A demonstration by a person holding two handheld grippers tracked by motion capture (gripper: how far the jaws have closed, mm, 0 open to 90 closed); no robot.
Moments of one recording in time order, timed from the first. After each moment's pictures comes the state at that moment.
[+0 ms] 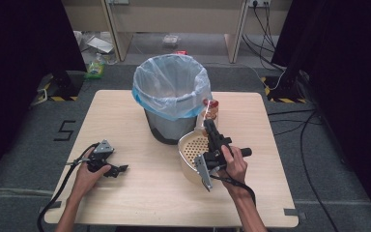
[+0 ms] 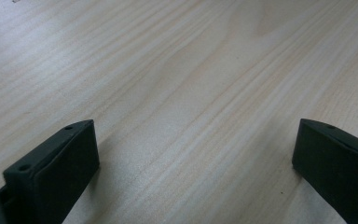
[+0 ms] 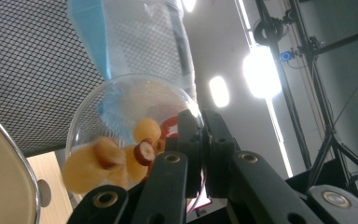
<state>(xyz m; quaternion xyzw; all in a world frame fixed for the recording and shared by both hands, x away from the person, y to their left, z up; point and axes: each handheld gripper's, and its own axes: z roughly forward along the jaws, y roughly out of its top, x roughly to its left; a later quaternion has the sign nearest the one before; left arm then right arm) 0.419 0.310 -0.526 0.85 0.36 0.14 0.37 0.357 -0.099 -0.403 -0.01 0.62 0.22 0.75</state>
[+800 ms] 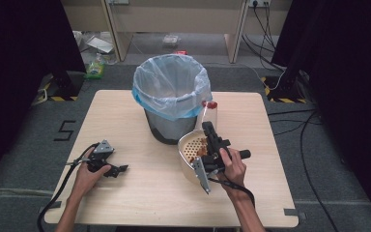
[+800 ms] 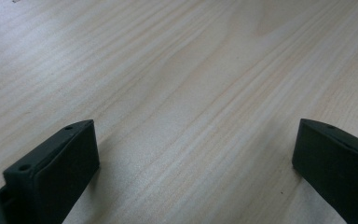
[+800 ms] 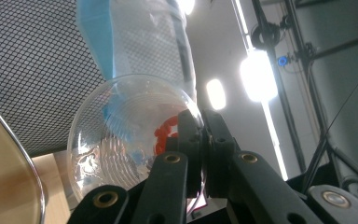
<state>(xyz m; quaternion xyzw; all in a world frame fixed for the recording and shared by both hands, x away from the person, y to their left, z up) 0.419 0.310 -0.526 0.85 0.36 0.14 0.37 0.351 -0.096 -0.406 -0.03 0.62 0.21 0.76</state>
